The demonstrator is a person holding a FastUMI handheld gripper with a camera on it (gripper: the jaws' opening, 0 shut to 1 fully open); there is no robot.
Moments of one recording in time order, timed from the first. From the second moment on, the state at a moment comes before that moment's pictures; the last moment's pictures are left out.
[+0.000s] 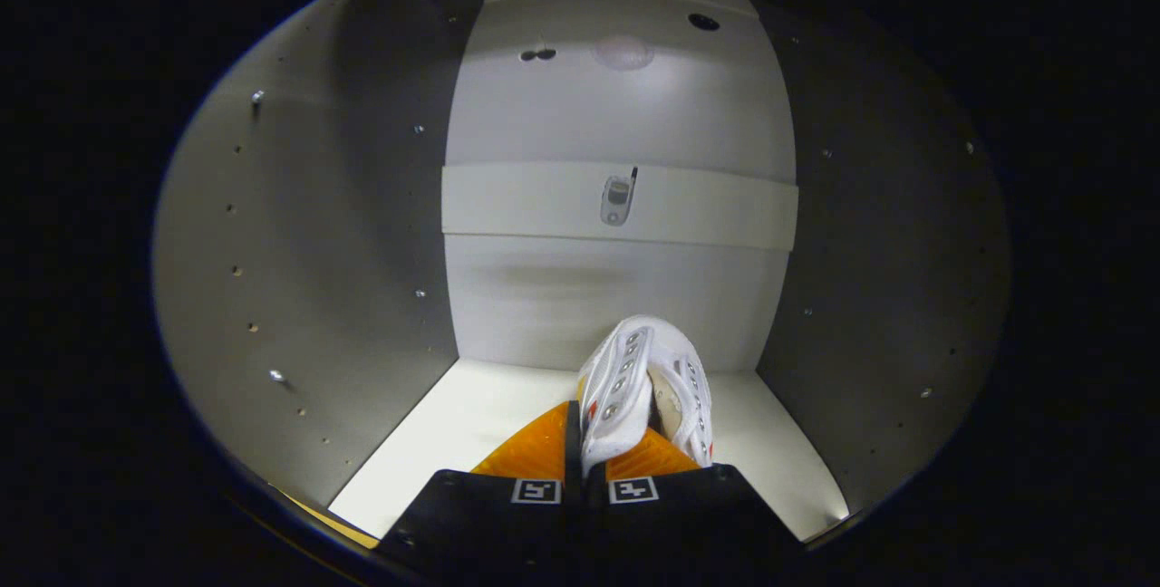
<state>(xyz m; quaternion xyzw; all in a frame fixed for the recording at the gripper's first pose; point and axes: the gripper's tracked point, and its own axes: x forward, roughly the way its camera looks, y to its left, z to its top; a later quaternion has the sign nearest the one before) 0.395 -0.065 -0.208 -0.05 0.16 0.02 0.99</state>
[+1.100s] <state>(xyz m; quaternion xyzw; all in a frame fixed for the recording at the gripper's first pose) 0.360 -0.055 -0.220 -0.04 0.20 0.03 0.98</state>
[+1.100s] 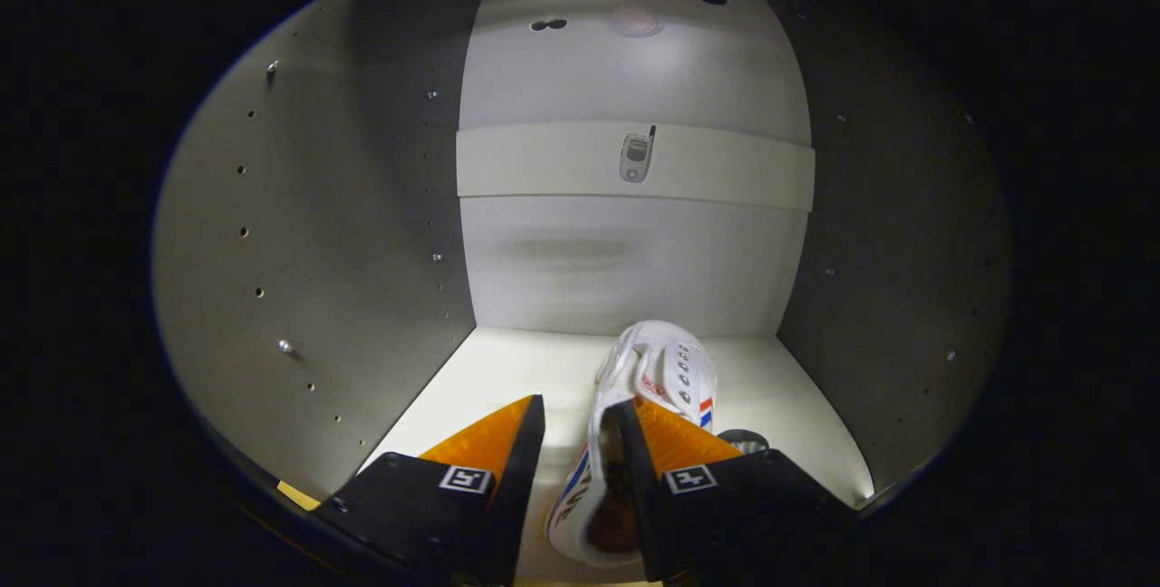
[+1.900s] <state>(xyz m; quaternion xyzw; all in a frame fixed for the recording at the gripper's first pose) 0.163 -0.031 -0.090 -0.01 0.10 0.02 0.99</state>
